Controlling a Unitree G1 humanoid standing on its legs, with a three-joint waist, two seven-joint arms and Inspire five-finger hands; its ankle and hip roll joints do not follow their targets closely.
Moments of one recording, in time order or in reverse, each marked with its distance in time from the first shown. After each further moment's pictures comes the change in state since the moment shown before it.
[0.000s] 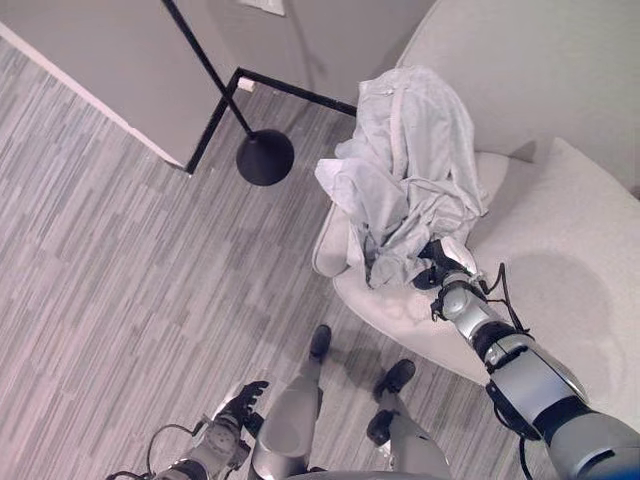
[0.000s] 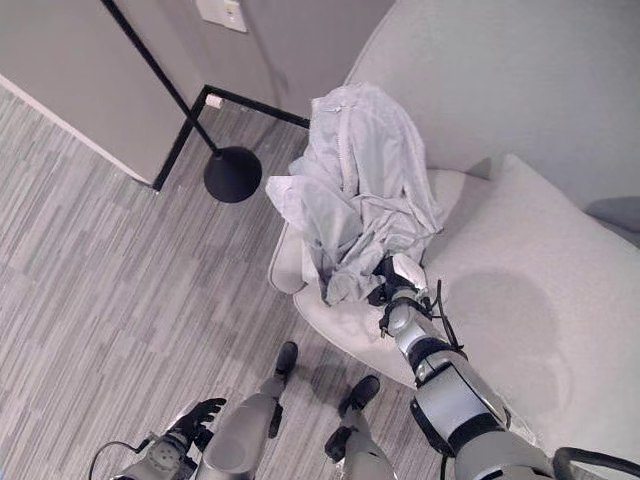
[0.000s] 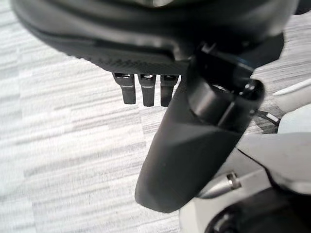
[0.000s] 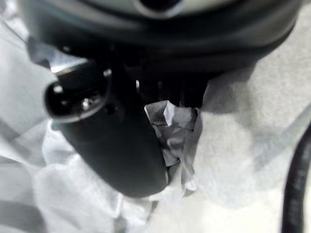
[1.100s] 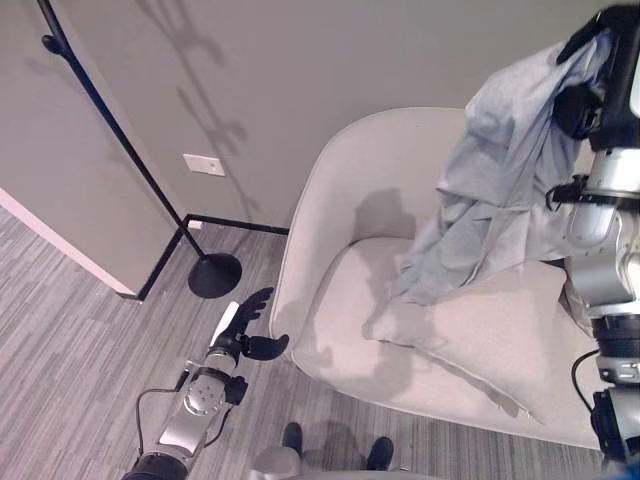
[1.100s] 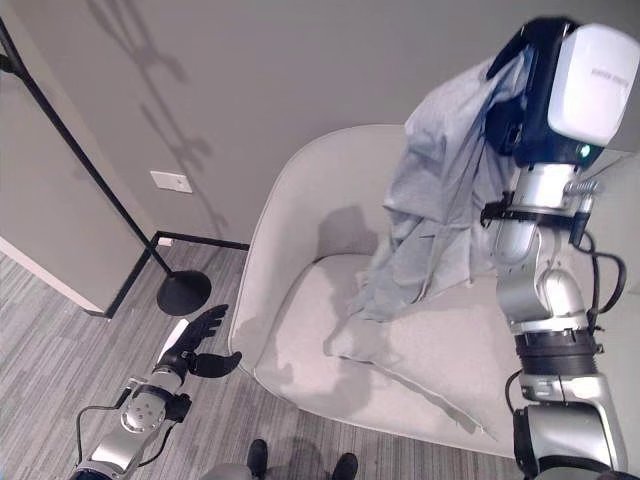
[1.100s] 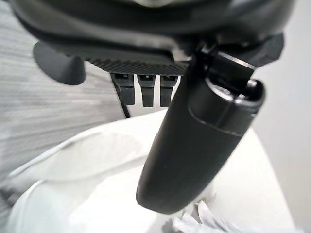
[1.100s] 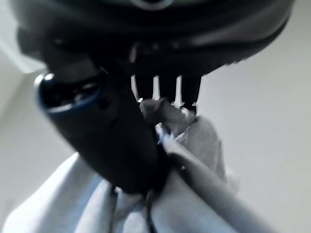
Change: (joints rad) left arm 0.155 0.140 0.278 -0.910 -0.008 0.012 -0.011; right arm -0.041 -0.437 -0.482 -0.922 -0.461 0.118 -0.204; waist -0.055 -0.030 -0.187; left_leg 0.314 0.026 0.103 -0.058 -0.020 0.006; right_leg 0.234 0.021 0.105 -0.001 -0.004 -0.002
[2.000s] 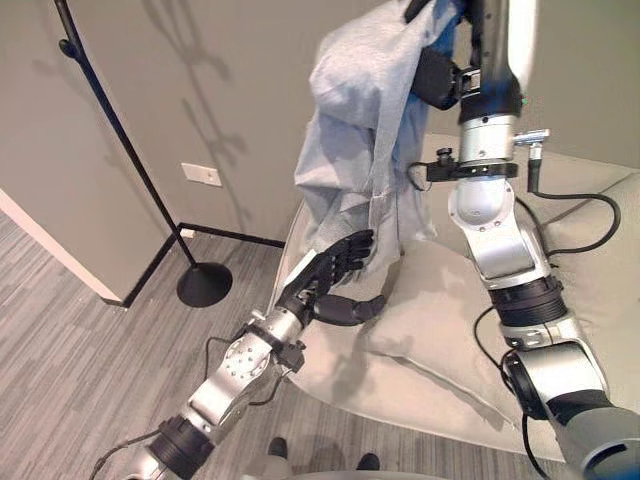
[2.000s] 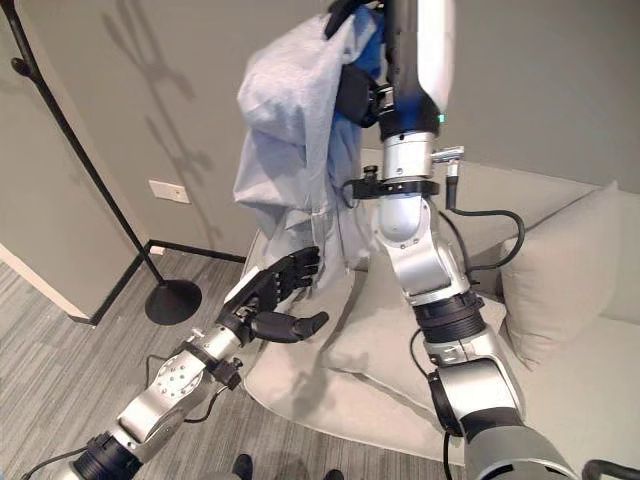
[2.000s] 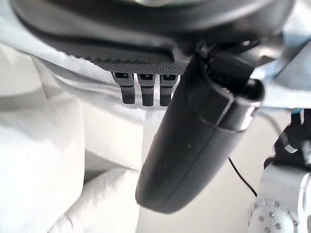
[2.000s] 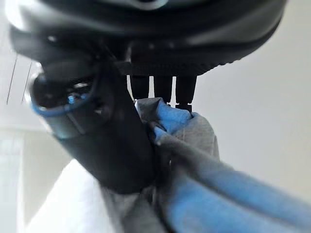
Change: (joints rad) left arm -0.230 -0.038 -0.332 -0.293 -0.440 0.024 -0.169; right arm -0.104 0.425 0.181 -0.111 0.400 -0.112 0.117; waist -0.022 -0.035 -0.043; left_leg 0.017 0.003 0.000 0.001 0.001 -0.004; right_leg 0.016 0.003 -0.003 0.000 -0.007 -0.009
